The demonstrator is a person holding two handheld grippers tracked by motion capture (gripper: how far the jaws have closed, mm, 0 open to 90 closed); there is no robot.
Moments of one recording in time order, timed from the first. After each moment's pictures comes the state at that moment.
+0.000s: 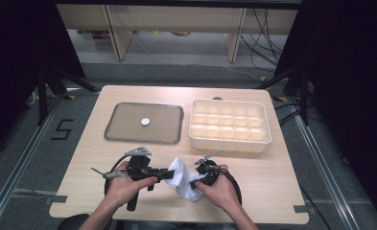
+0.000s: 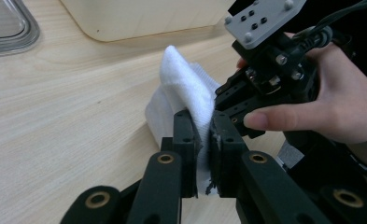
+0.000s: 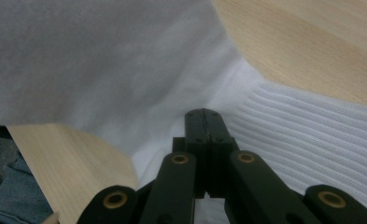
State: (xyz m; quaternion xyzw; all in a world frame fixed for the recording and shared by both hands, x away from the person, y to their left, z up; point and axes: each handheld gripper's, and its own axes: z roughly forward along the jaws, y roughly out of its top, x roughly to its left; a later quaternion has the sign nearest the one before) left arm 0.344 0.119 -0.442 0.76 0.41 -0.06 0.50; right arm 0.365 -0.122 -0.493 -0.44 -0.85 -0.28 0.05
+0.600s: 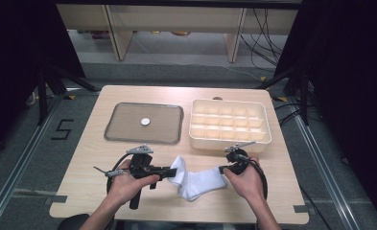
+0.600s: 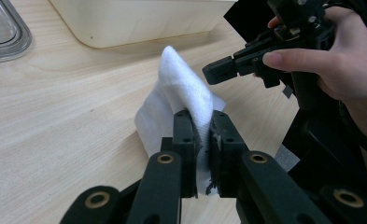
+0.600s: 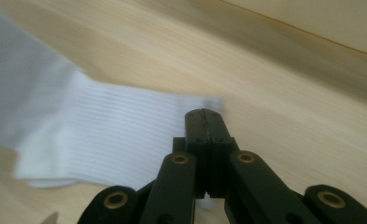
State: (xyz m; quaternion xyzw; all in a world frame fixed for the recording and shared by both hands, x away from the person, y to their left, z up) left arm 0.348 0.114 -0.440 0.76 0.41 -0.06 0.50; right arm 0.382 -0.205 -0.466 -0.53 -0.81 -0.26 -0.06
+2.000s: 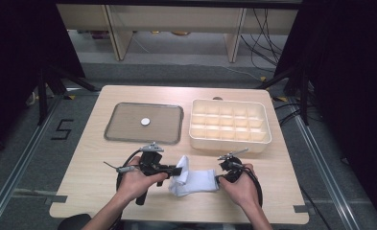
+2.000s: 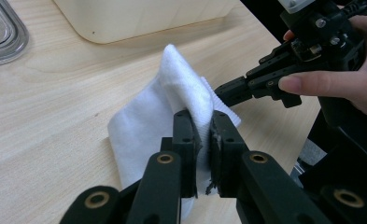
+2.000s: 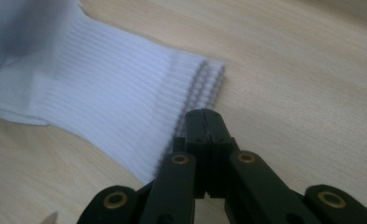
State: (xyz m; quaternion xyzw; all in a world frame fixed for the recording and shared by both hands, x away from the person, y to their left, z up) left arm 0.360 0.094 -0.447 0.78 0.41 -0.04 0.47; right arm 0.368 -0.185 -0.485 -0.53 -0.81 -0.23 -0.03
